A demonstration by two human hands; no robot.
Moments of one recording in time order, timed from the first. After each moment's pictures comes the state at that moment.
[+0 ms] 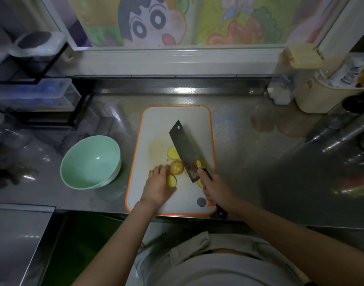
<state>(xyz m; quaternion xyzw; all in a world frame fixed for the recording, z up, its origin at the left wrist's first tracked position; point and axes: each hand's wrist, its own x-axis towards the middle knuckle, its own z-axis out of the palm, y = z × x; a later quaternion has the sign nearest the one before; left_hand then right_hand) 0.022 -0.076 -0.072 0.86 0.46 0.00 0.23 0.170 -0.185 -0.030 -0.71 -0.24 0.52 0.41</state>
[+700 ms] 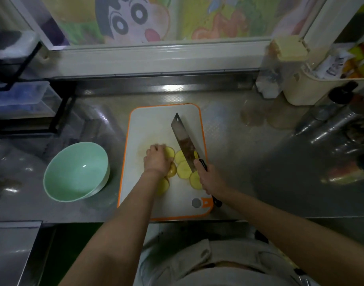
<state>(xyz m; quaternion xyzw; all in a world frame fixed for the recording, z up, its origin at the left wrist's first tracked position) 0.091 -0.022 -0.057 0.83 0.52 -0.04 0.22 0.189 -0.165 -0.043 -0.78 -0.26 0.42 0.39</state>
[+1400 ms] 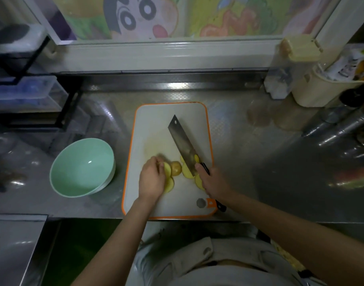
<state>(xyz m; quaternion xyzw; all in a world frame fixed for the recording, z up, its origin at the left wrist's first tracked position) 0.036 -0.060 -0.057 0.77 0.51 0.20 0.32 0.178 -0.167 -0.039 -0.76 -0.29 0.42 0.40</state>
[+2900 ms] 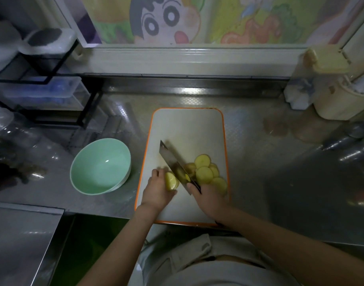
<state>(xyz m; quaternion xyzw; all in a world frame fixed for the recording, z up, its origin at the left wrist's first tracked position) 0.006 -0.055 -0.060 0.81 0.52 0.00 0.29 0.135 -0.156 -0.031 -0.77 -0.42 0.38 0.29</state>
